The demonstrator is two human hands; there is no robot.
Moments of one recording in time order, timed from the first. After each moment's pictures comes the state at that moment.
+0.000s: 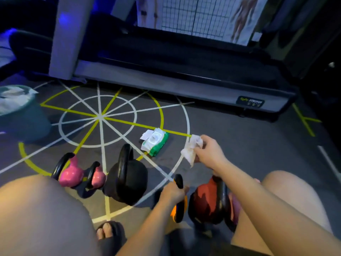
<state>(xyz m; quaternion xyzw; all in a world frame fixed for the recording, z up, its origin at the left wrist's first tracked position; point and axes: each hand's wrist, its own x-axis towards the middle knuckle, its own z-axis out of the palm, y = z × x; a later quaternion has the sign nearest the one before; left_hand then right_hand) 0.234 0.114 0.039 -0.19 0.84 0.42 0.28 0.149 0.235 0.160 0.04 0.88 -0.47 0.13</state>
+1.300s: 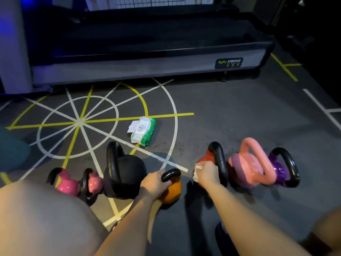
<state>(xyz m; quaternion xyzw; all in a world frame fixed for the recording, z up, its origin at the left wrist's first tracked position) 0.244 0.048 0.004 -0.01 0.93 0.27 0.25 0.233 0.256 0.001 0.34 0.81 -0.45 0.13</state>
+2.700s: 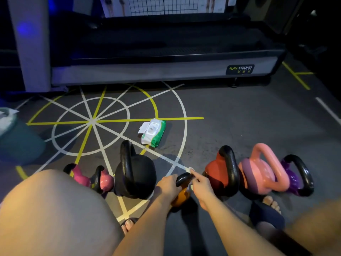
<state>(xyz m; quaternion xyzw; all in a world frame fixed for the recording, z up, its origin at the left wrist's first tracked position) 0.253 0.062 0.004 -0.04 0.94 0.23 0.26 0.268 0.203 -0.020 0.29 0.71 -0.61 0.19</state>
